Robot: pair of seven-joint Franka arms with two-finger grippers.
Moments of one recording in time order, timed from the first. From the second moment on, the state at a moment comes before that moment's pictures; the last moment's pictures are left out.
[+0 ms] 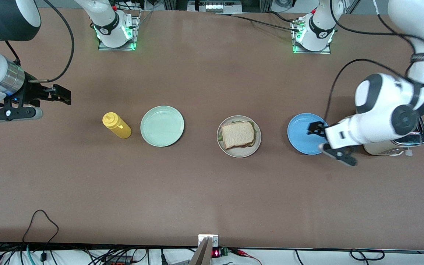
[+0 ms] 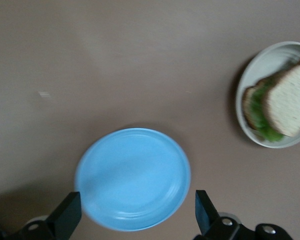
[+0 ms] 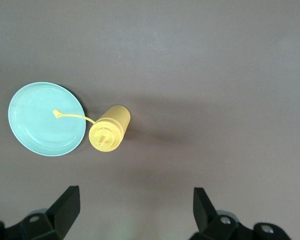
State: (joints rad) left arm 0.14 0.36 -0.27 -1.69 -0.02 1.94 0.28; right arm -0.07 0.15 0.18 -1.56 -0.05 1.58 0.02
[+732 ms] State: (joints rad) left arm -0.07 0.03 0.12 -1.61 -0.02 1.65 0.00; right arm -0.07 0.15 0.18 -1.53 0.00 1.58 0.02
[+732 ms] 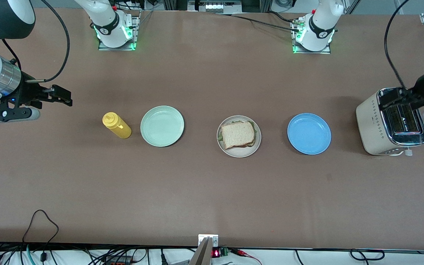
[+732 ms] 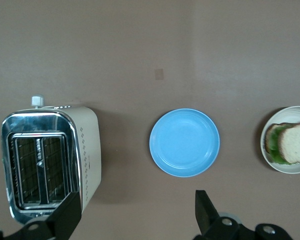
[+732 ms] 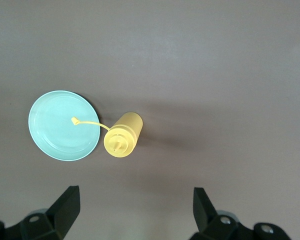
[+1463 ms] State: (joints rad) left arm 0.02 -0.07 0.02 -1.77 -0.02 1.68 0.00; right arm -0.06 0.14 0.19 -1.53 -0.06 1.59 -0.01
